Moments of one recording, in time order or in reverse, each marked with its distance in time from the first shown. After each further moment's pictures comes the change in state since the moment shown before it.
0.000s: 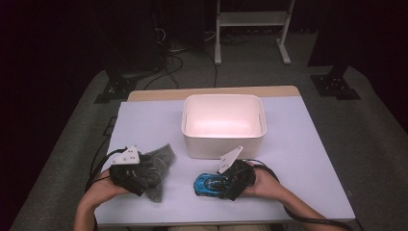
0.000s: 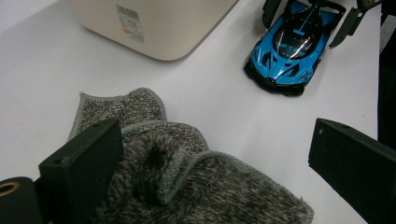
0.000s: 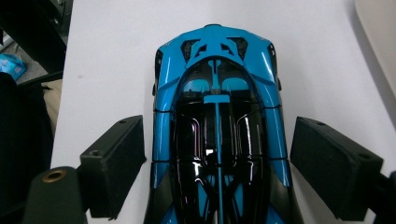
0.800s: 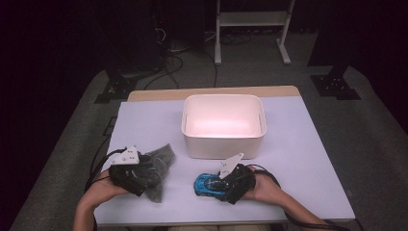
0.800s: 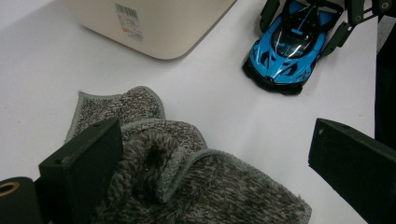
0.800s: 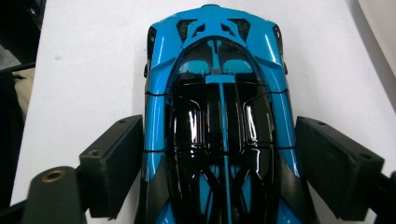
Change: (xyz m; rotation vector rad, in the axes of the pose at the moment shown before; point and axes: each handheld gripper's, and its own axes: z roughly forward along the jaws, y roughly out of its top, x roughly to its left) left arm 0.000 -0.001 -0.001 0.002 -0.005 -0.001; right arm 0.007 -0.011 0.009 -0.009 -0.069 -0.039
